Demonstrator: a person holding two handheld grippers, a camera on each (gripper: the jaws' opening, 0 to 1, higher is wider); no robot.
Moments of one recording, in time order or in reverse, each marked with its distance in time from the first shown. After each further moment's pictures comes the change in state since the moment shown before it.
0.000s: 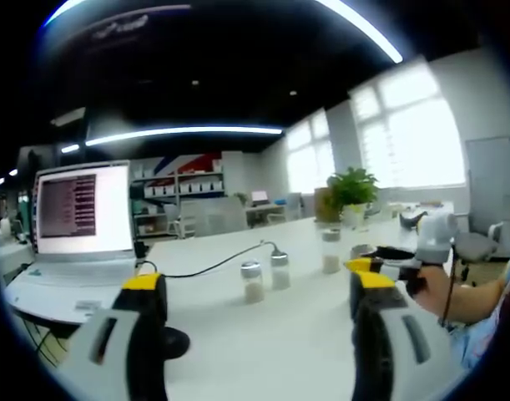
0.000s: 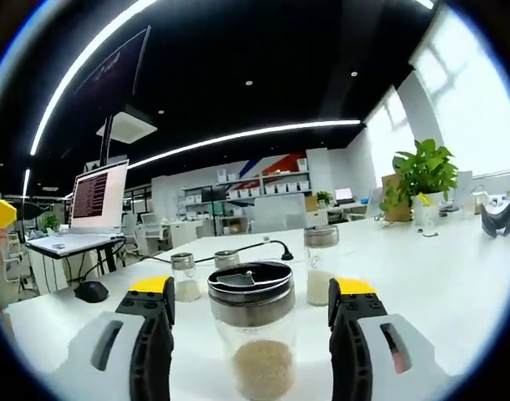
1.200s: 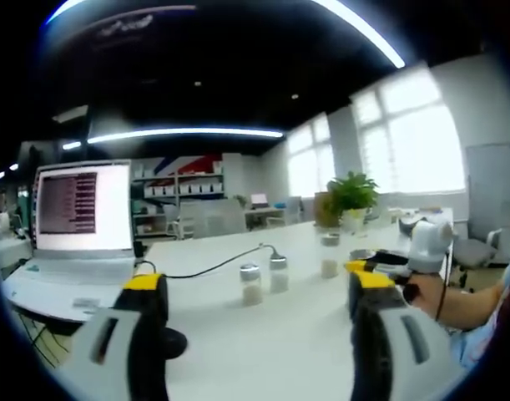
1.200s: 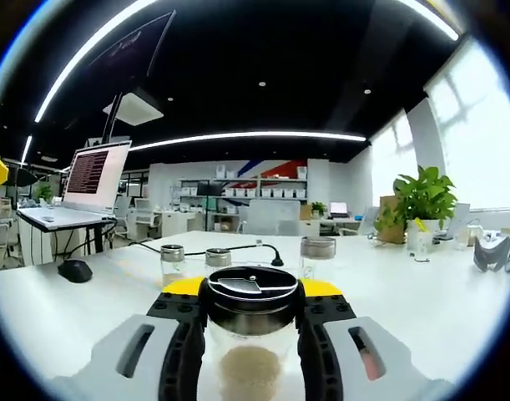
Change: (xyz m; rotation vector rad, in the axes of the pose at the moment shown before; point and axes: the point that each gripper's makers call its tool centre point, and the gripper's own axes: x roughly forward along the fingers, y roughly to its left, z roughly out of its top) left arm -0.001 0.002 0.004 -0.035 -0.026 0.001; right arm 0.006 0.001 0.003 -0.136 0.000 -0.009
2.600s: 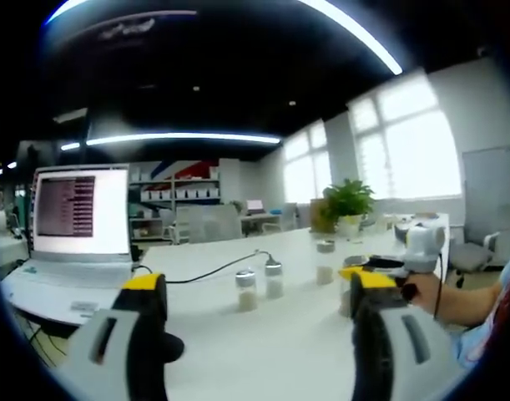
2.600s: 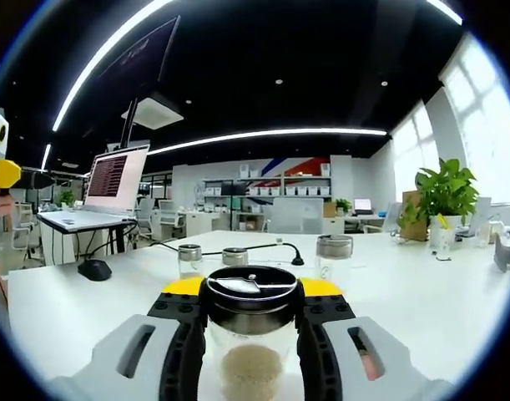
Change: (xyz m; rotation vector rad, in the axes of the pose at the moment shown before) left arm -0.003 -0.005 0.007 -0.001 -0.025 -0.026; right arm 0.005 0.003 -0.002 0.024 0.007 0.148
